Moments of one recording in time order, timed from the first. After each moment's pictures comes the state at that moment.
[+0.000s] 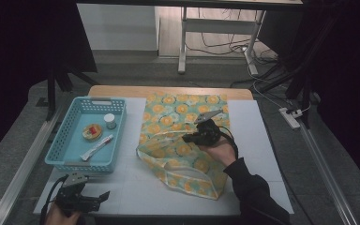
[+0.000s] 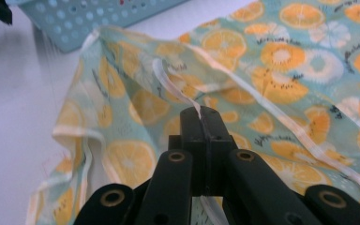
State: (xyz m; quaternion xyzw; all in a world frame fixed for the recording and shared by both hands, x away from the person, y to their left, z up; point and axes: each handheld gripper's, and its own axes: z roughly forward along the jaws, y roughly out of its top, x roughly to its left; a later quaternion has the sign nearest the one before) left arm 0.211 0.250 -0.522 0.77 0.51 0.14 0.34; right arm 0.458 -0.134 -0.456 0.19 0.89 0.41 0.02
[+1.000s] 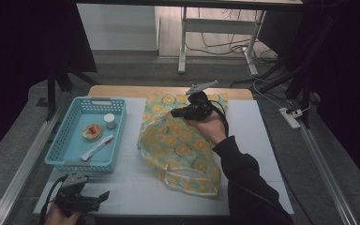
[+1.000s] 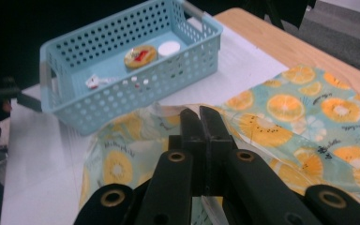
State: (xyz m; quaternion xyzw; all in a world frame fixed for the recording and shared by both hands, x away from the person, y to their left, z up) left arm 0.211 0.251 -0.521 0.77 0.51 0.13 0.35; right arm 0.489 -0.096 -0.384 0.20 0.86 0.47 0.01
